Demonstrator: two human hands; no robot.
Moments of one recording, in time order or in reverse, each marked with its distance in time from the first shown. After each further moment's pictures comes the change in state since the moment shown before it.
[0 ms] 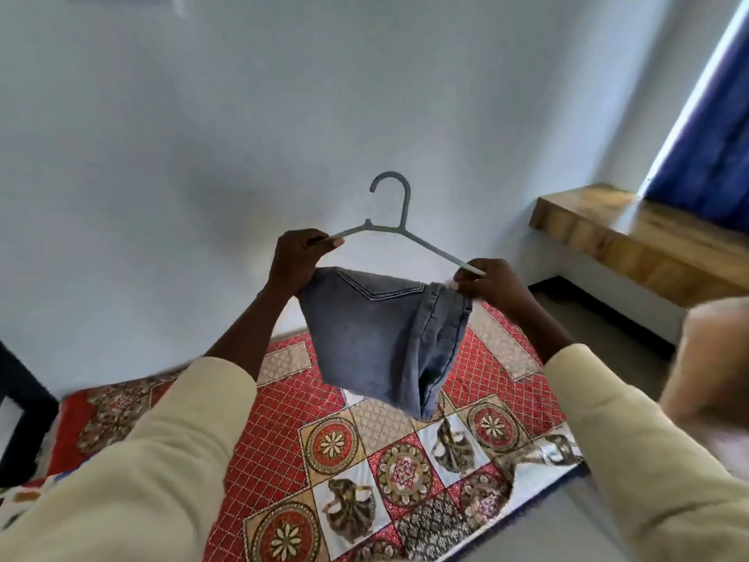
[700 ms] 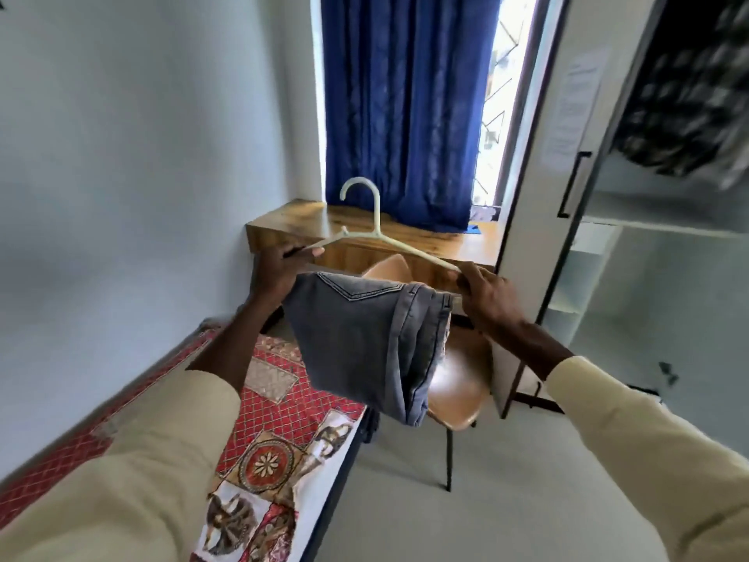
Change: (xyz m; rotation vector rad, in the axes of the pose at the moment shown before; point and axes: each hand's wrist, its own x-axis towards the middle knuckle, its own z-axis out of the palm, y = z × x) left_hand -0.081 0.327 0.447 -0.445 -0.493 0.247; right_hand -0.328 0.207 -0.360 -0.865 0.785 0.155
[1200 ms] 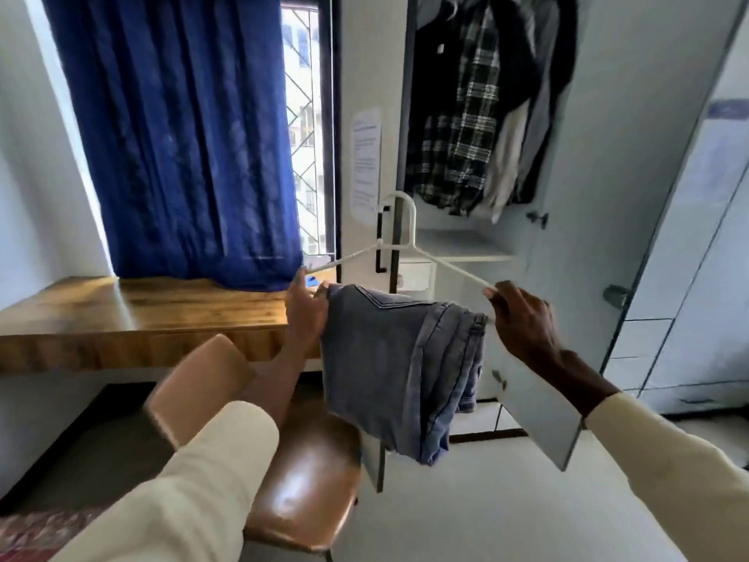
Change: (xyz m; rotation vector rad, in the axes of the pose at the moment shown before) left_hand 0.110 0.086 0.440 -0.111 -0.190 0.041; right_hand -0.014 0.303 -0.135 -0.348 0.332 0.279
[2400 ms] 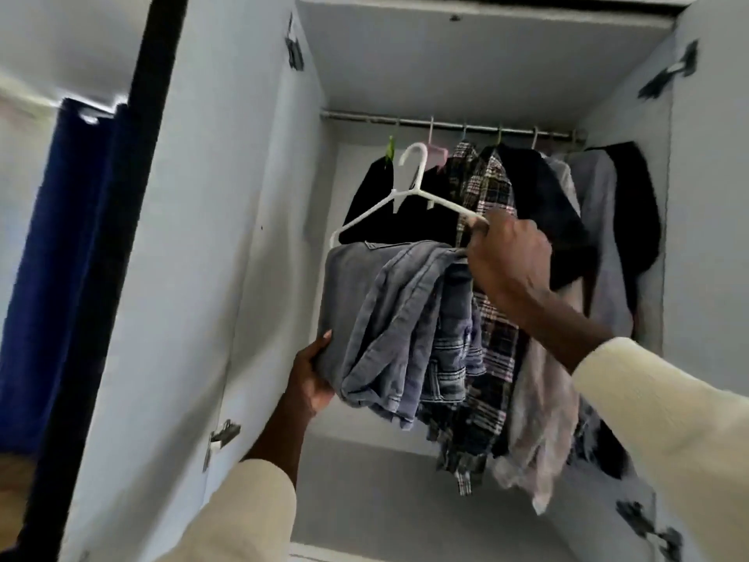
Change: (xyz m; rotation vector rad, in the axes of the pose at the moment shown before) left_hand 0.470 0.118 0.442 -1.270 -0.412 -0.142; right_hand 0.570 0.300 0.191 -0.005 0.325 -0.029
